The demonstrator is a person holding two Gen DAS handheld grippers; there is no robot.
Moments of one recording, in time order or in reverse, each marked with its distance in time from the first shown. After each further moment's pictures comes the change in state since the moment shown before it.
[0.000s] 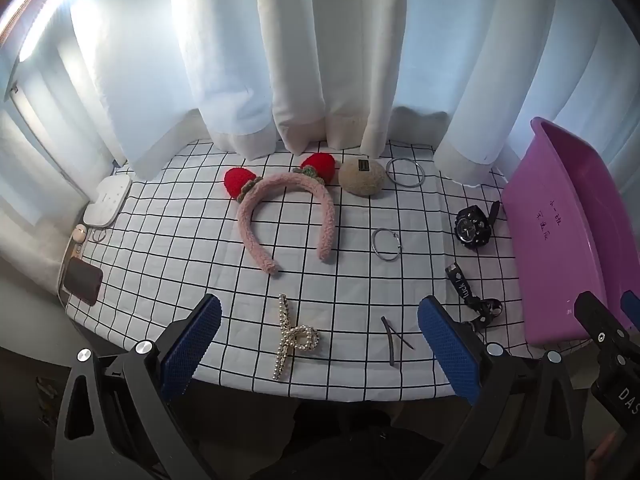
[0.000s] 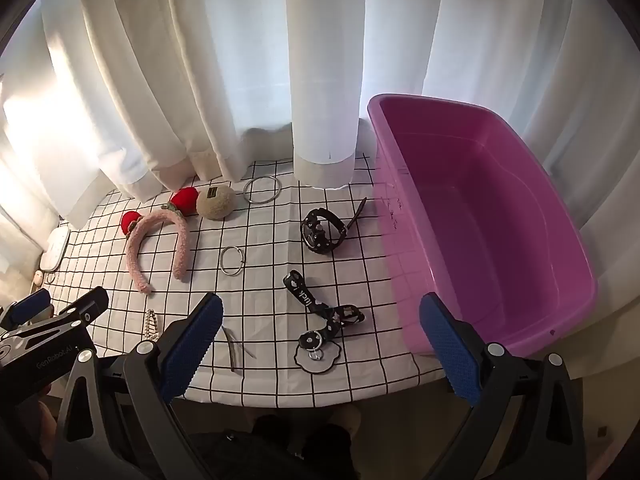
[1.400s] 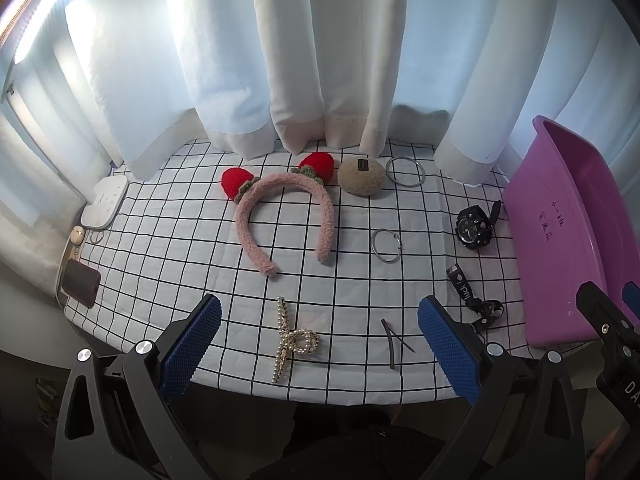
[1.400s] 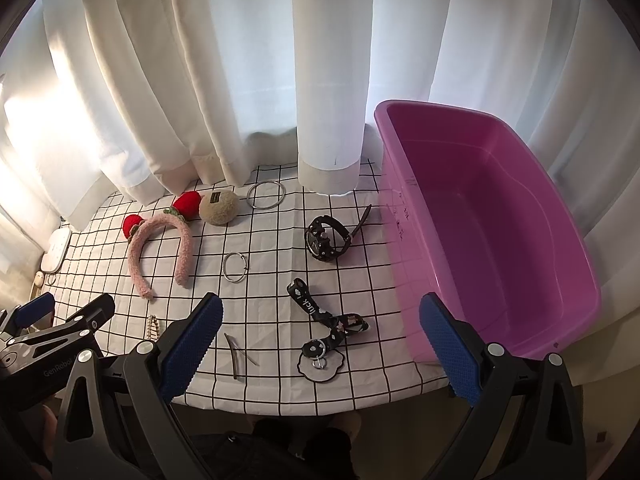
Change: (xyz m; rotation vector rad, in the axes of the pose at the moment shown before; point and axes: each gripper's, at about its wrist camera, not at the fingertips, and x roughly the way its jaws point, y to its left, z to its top) left arm 0.006 -0.003 0.004 0.011 0.008 0.026; right arm 0.004 0.005 0.004 -0.009 -0.002 -0.001
